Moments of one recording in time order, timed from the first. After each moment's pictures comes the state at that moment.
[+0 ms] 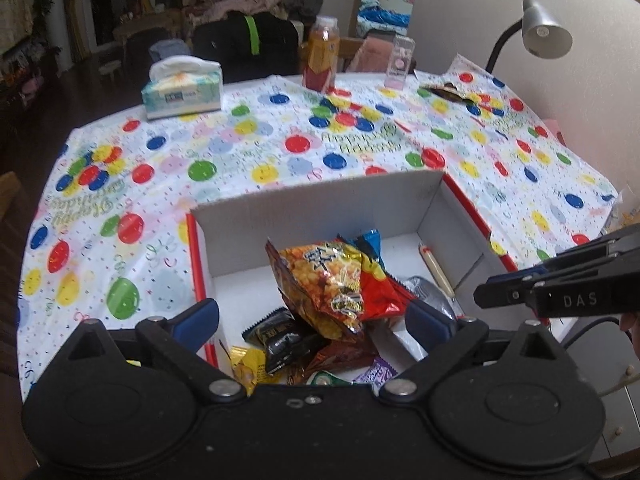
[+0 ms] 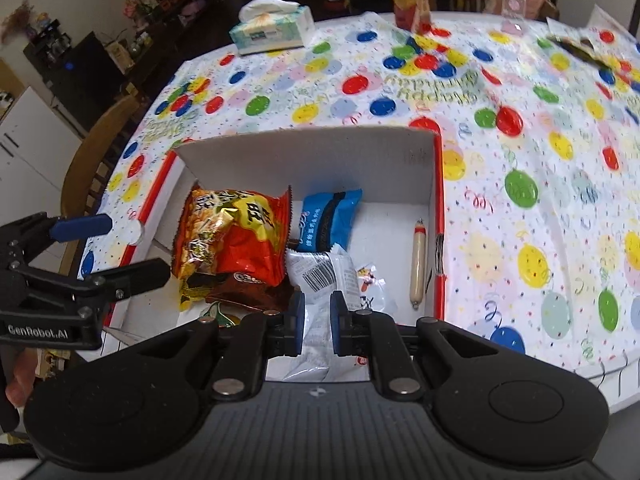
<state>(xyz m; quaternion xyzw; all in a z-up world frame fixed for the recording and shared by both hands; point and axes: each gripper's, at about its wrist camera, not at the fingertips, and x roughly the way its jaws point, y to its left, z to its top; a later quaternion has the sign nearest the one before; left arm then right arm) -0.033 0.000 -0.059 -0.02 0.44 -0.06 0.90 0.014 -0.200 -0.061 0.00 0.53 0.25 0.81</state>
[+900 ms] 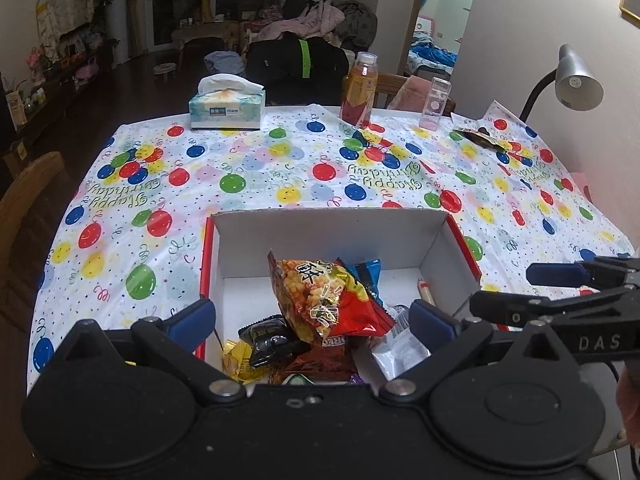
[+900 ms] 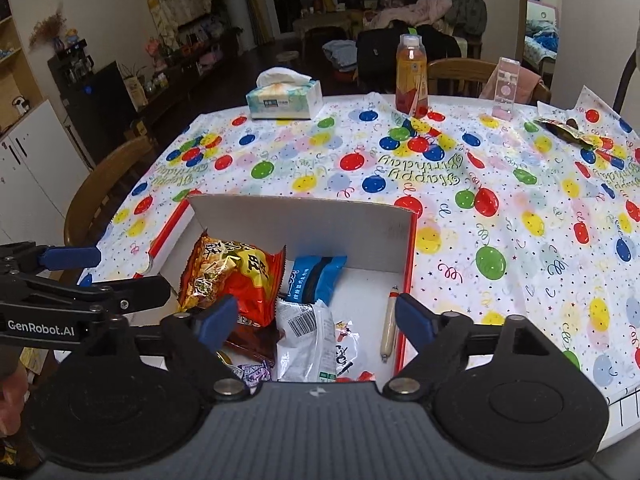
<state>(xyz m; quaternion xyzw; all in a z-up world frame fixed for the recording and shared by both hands) -0.059 -0.023 -0.036 -0.07 0.40 0.02 0.91 -0.012 -0.219 -0.030 -0.02 0.43 0.25 0.87</state>
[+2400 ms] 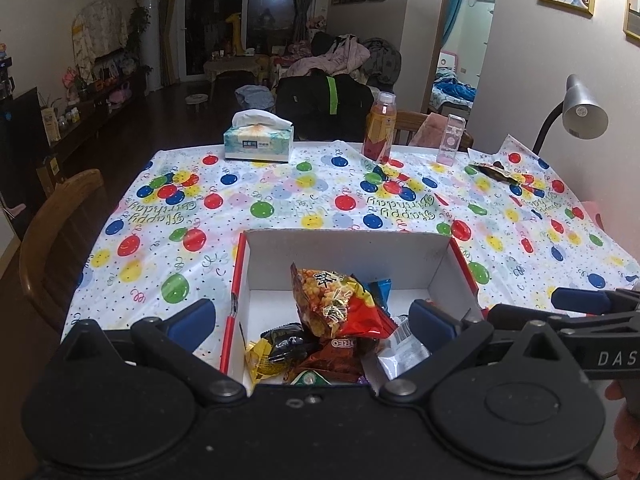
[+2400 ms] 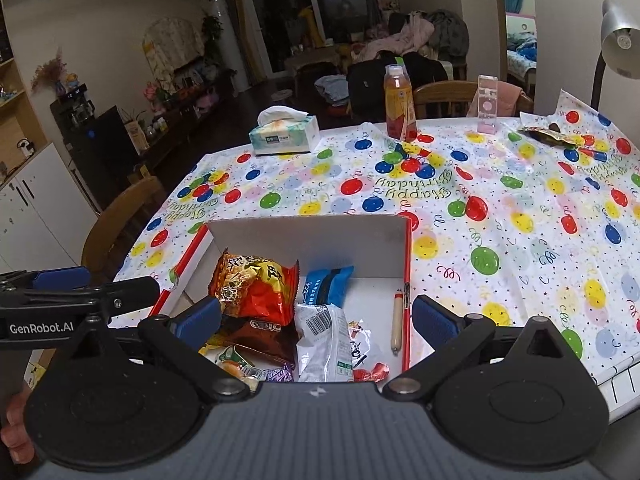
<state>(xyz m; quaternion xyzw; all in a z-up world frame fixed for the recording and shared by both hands) -0.103 -0.033 -0.013 -0.07 0.35 0.07 0.93 -0.054 -0.239 -0.015 0.03 0.39 0.24 0.89</state>
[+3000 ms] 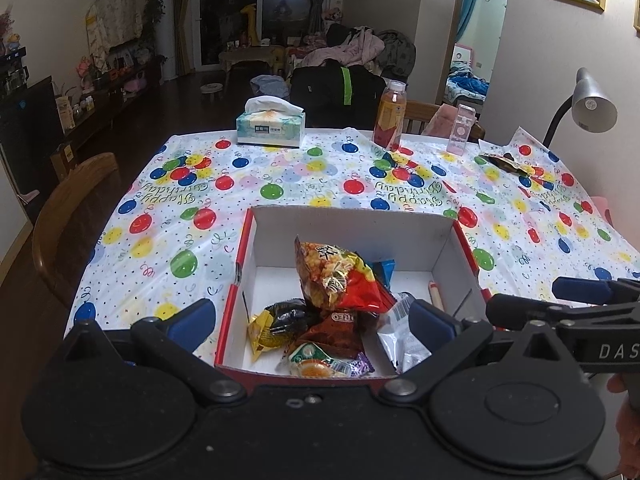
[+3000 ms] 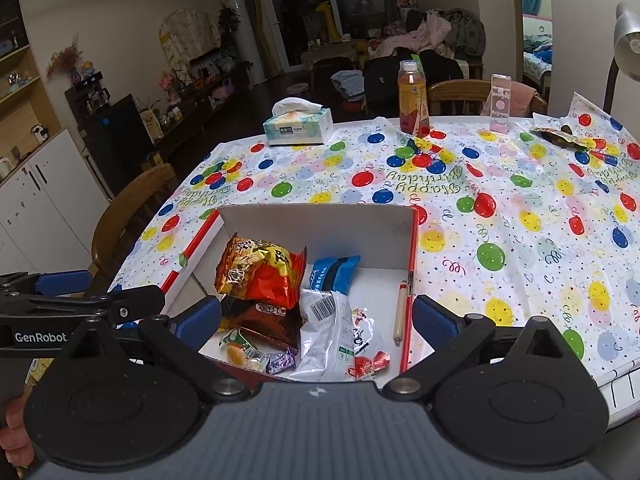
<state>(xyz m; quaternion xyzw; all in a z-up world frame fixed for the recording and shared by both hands) -0.119 -0.045 -0.018 -0.07 0.37 0.09 0.92 -0.062 -0.245 -0.018 0.02 0.39 0.27 0.88</state>
